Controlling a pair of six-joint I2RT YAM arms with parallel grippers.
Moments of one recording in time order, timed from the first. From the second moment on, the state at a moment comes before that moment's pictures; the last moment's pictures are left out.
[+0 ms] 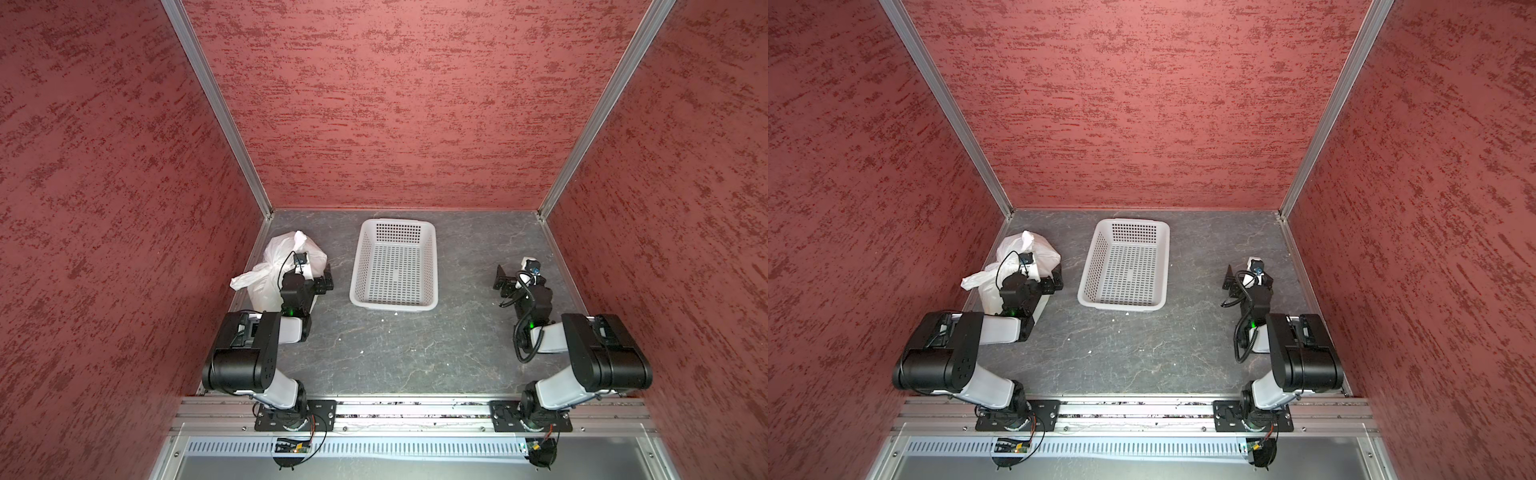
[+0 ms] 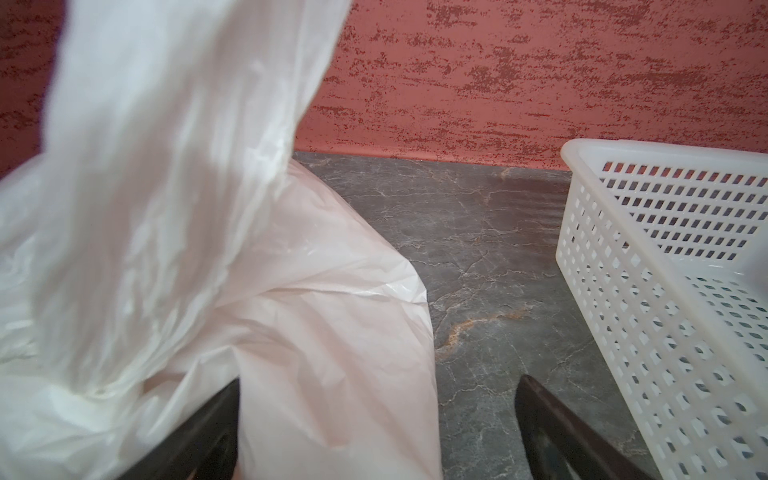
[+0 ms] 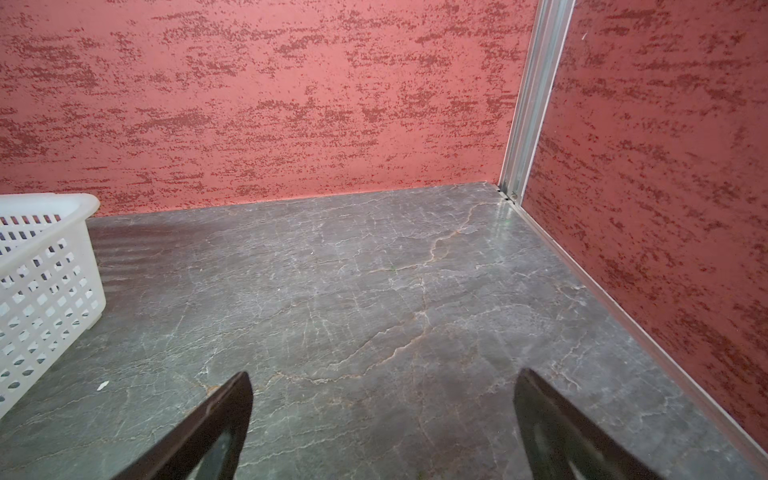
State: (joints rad) left arm 0.02 1.53 0.37 0.90 0.00 -0.08; right arm -0.04 1.55 0.26 1.16 0.06 0.07
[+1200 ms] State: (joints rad) left arm -0.19 1.02 0.63 -0.01 0.11 -0.25; right arm 0.36 1.44 1.03 -0.06 0.04 0.28
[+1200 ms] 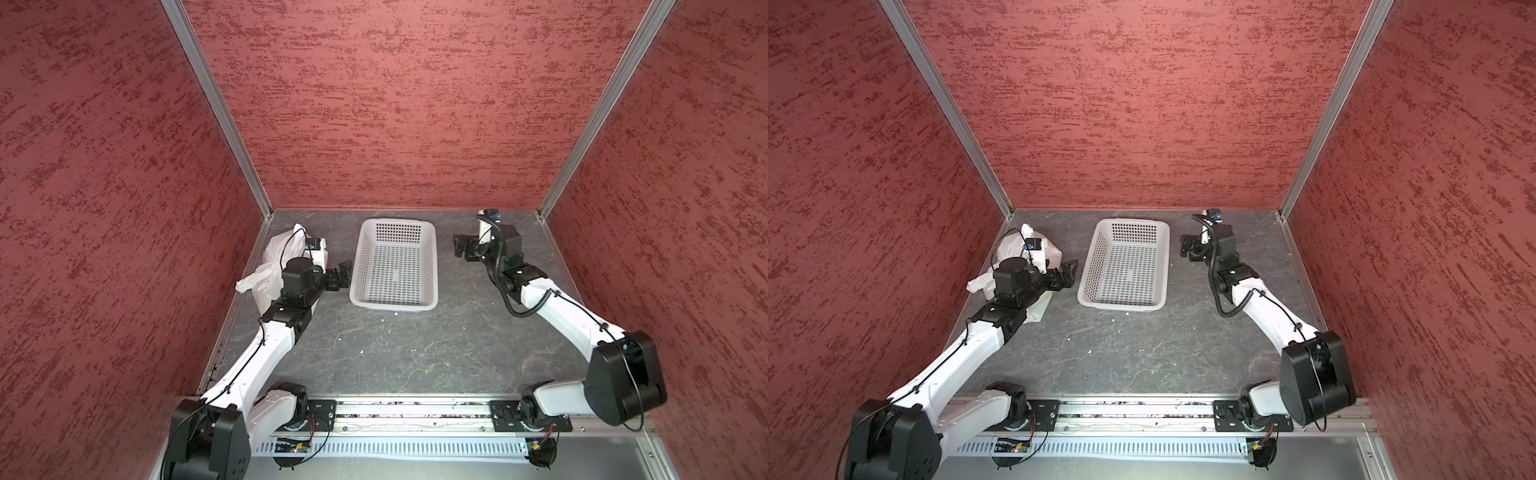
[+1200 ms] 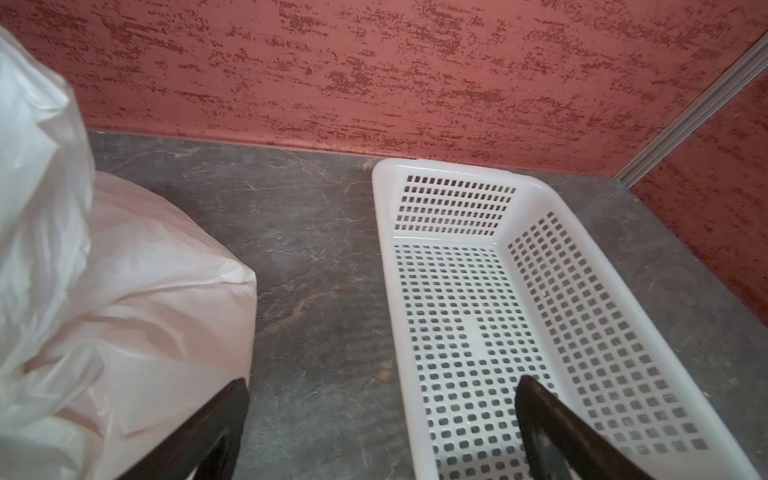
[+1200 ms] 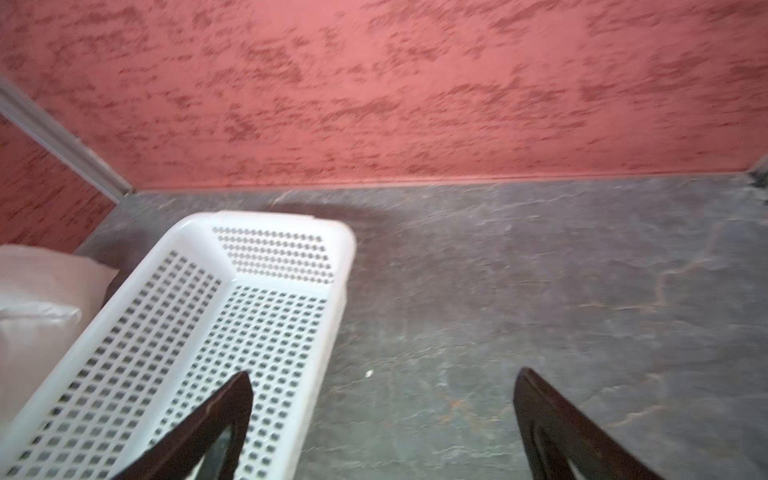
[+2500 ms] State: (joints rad) left arm -0.30 1.17 0.77 -0.20 0.16 -0.42; right arm 0.37 1.78 1.28 -0.58 0.11 0.23
